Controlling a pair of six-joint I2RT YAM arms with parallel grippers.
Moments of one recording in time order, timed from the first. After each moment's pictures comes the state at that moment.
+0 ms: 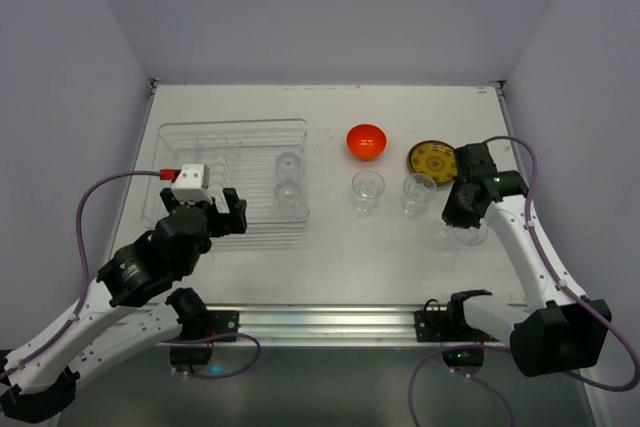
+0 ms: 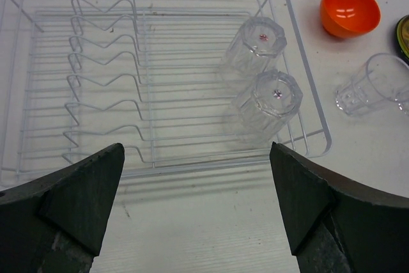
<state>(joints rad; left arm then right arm) -0.85 0.56 0.80 -0.71 -0.65 -0.47 0.15 1.12 1.01 -1.09 0.19 0.53</state>
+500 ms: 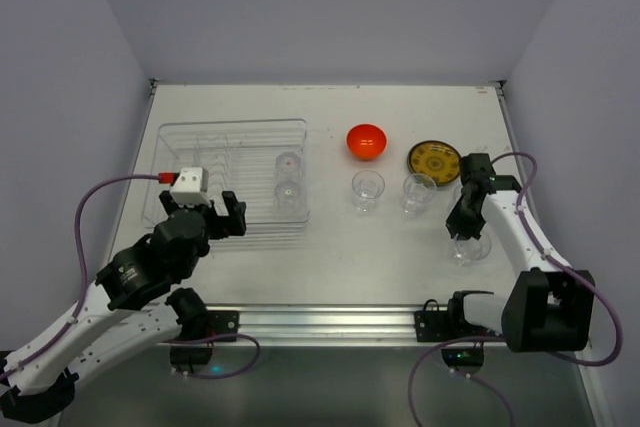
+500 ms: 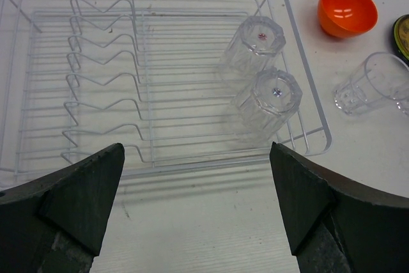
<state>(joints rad) -0.87 0.52 0.77 -0.70 -0.68 -0.47 0.01 1.21 0.85 -1.00 0.20 0.63</state>
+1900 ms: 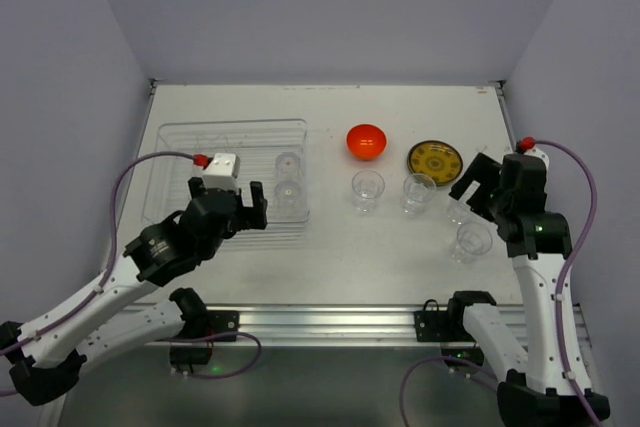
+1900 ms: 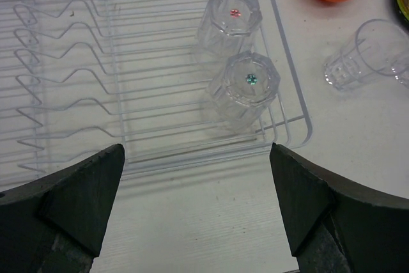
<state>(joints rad) -0.87 0.72 0.83 -0.68 -0.59 -0.48 -0.02 0.82 1.04 -0.98 0.13 0.52</state>
